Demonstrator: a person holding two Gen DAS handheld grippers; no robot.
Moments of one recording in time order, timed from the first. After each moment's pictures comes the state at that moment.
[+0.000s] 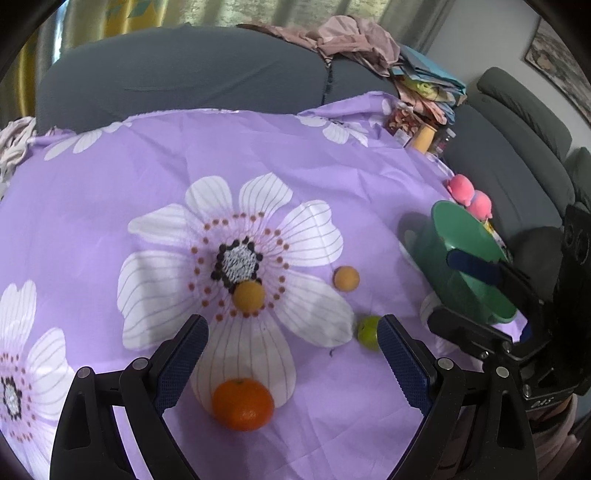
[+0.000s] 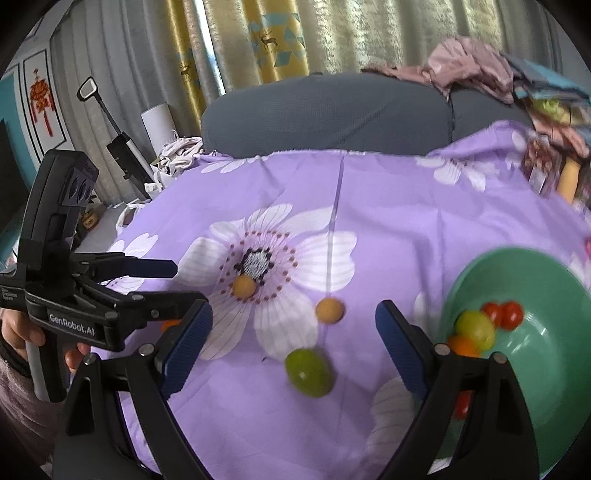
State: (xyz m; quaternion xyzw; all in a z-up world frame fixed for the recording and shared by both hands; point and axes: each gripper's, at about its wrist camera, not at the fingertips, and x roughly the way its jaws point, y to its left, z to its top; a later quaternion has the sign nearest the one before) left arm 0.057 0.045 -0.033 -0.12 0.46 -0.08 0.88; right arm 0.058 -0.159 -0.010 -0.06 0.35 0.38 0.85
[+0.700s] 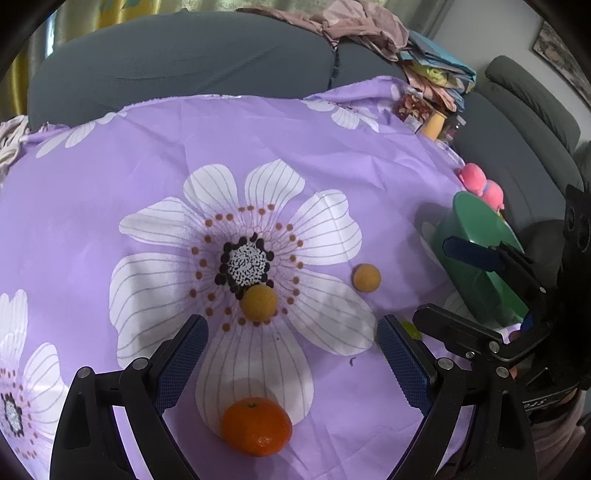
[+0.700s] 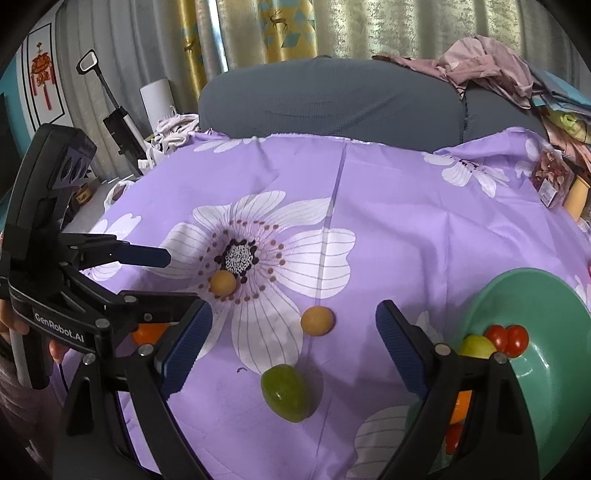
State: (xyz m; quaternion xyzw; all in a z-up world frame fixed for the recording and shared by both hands) left arm 0.077 0.050 -0.054 -0.11 0.48 -0.08 0.86; right arm 0.079 -0.141 -0.035 -0.09 0.38 0.38 0.84
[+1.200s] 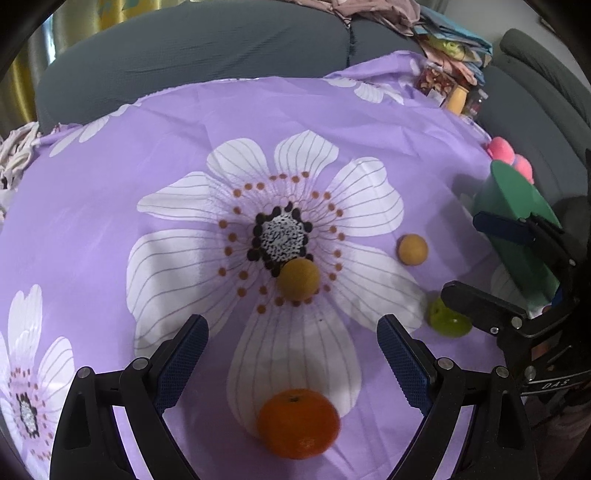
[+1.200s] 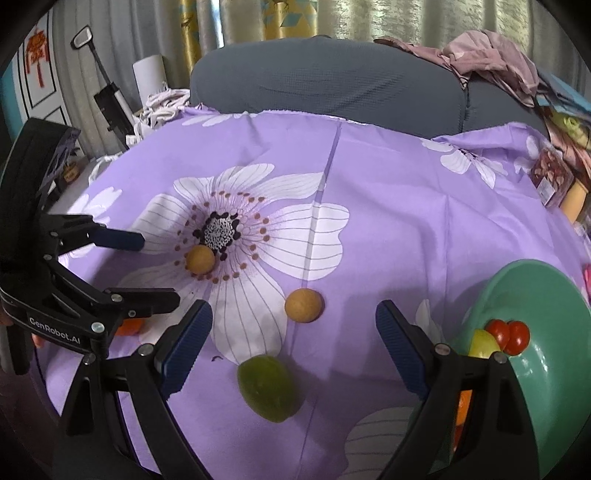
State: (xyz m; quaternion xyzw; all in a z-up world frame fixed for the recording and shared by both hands) left arm 0.077 0.054 -0.078 -0.06 0.51 -0.04 0.86; right arm 0.082 -0.129 -0.056 -0.15 0.39 0.36 0.83
